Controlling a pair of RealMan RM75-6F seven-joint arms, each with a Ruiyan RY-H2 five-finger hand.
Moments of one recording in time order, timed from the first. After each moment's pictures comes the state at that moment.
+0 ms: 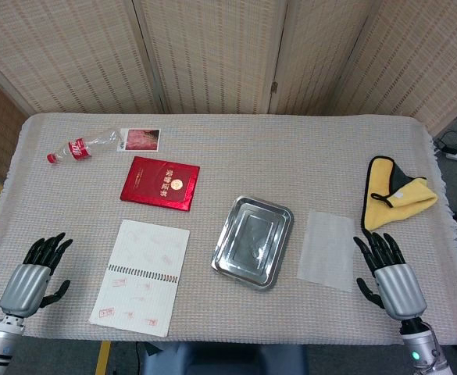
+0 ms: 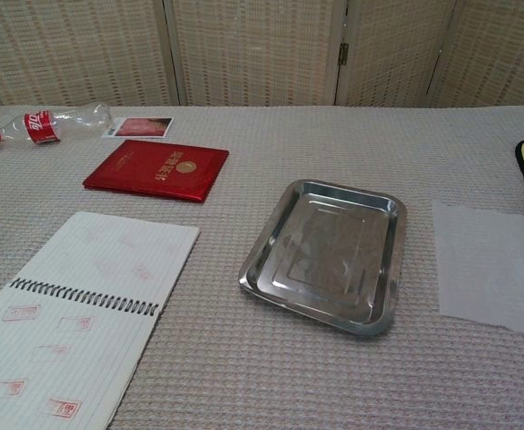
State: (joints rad) left arm -0.18 -1.23 0.03 -1.45 1.58 1.39 -0.03; right arm 0.09 -1.30 -0.01 -1.52 -1.67 1.51 -0.13
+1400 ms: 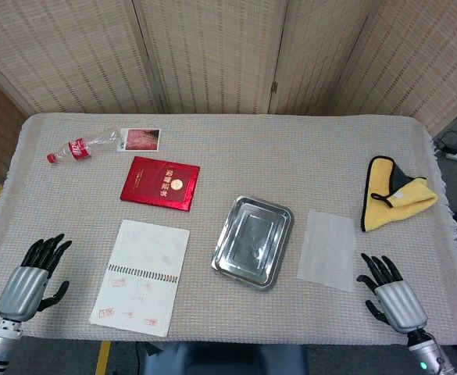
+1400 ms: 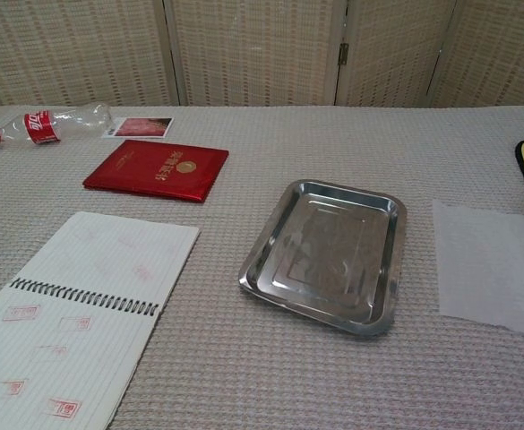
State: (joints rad) left arm -0.17 -1.20 0.04 -1.50 1.62 1.44 -0.04; right arm 0.08 -1.39 -0.11 -1.19 -1.69 1.42 0.00
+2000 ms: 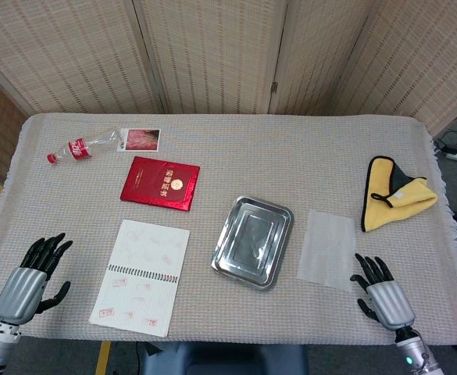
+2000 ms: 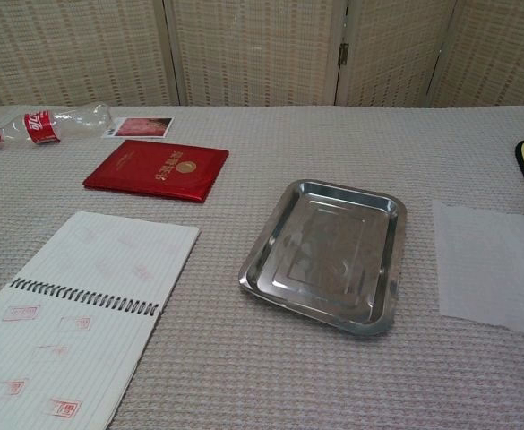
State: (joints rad) left arm -0.16 -1.19 0.04 -1.50 1.68 1.51 -0.10; right arm 0.08 -1.54 -0.10 -1.02 -1.67 1.41 0.05
